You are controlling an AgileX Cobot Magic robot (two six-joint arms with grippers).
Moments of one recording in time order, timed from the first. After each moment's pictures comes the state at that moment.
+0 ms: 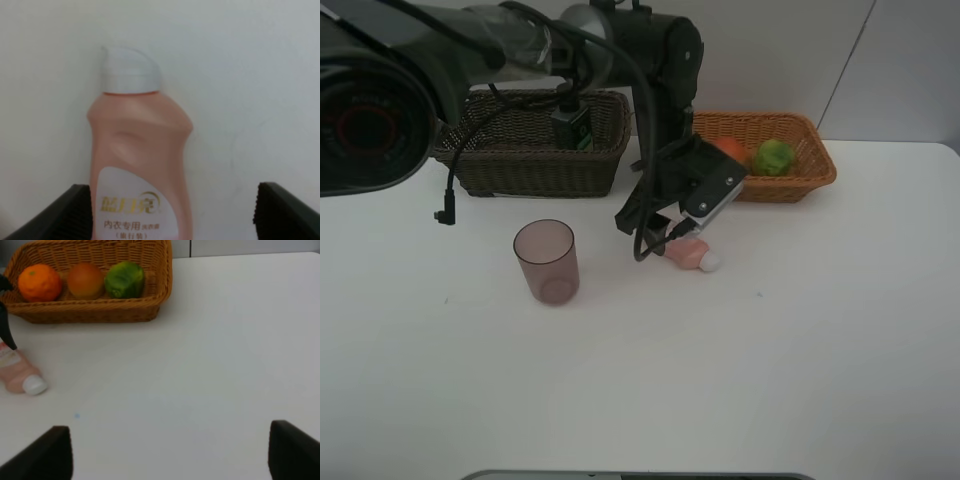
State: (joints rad) left arm -0.75 2.42 -2.04 -0.12 1.12 1.58; right arm 0.08 0.08 -0.53 -0.12 1.06 0.09
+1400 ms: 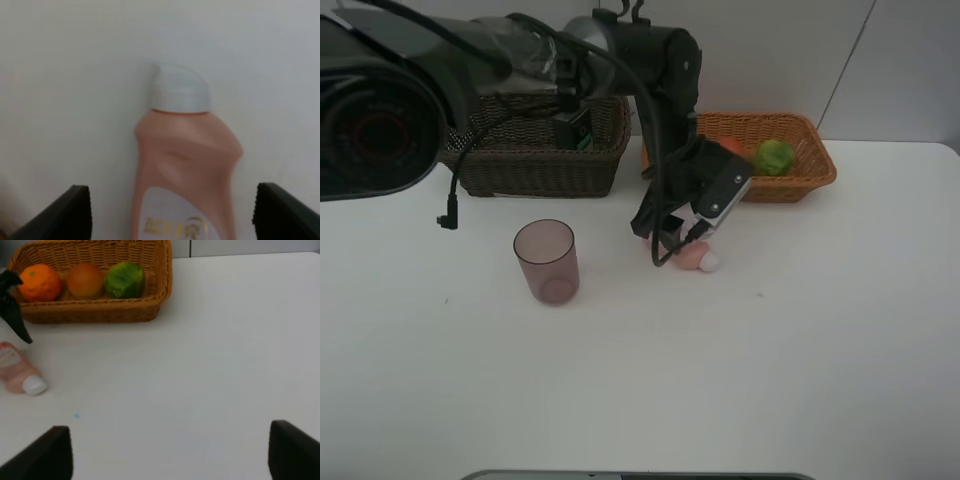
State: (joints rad) left arm -0.74 2.45 -2.04 -0.17 0.98 1.56; right arm 0.08 0.08 -0.53 -0.12 1.06 0.09
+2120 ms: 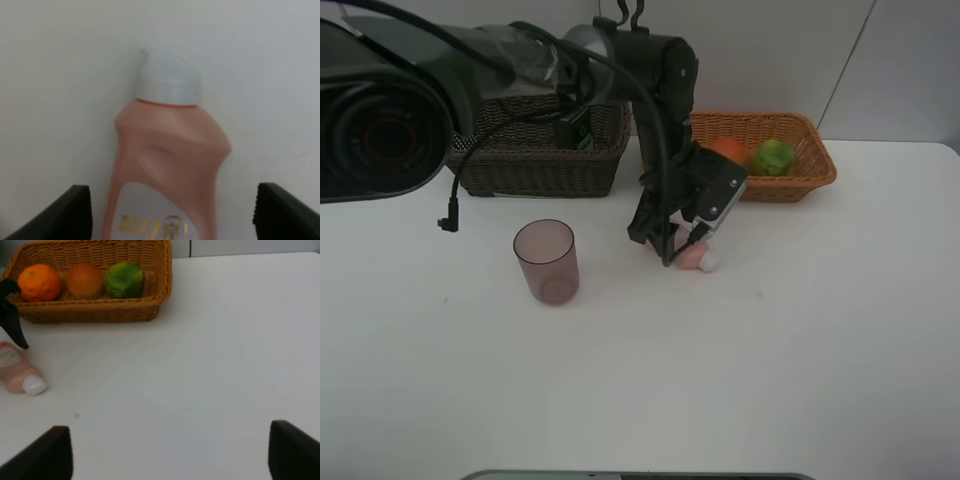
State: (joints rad) left arm -0.73 2.47 -2.04 -0.15 1.03 1.49; right arm 0.08 0.08 -0.53 -0.12 1.06 0.09
